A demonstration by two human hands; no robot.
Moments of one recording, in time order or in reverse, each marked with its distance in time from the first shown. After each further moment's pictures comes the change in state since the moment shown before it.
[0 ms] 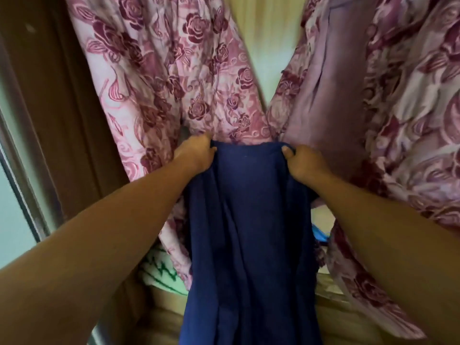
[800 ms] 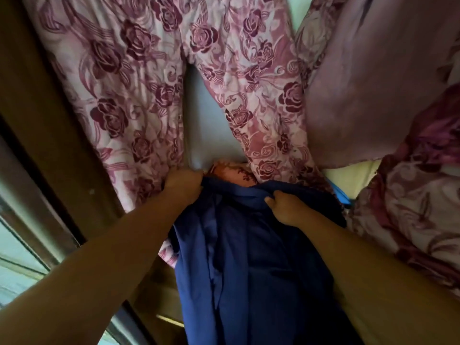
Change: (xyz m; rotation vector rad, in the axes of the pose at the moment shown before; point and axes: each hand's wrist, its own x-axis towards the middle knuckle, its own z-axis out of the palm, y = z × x) left_hand -0.084 -0.102 0.161 0.551 -0.331 0.058; right_hand -0.083 0.080 0.190 -0.108 -0.640 0.008
